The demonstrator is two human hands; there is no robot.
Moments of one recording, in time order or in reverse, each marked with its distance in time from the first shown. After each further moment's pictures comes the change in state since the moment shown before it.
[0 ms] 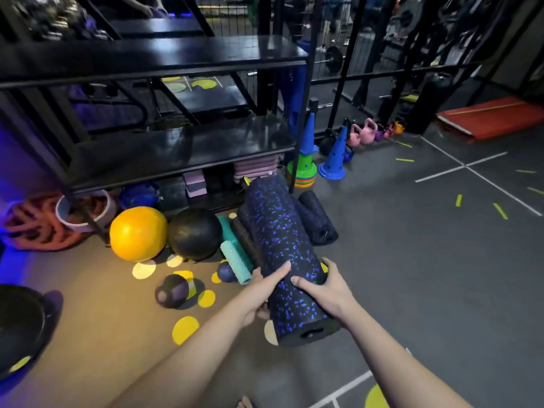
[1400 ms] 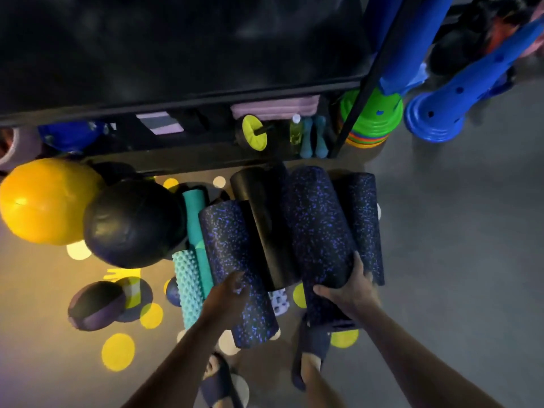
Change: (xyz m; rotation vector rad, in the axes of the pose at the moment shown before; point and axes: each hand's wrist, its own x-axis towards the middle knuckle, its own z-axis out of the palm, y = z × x) left_hand 0.763 0.137 -0.031 0.417 0.377 -0.389; right_hand 0.870 0.135 -0.018 -0.643 -0.308 0.343
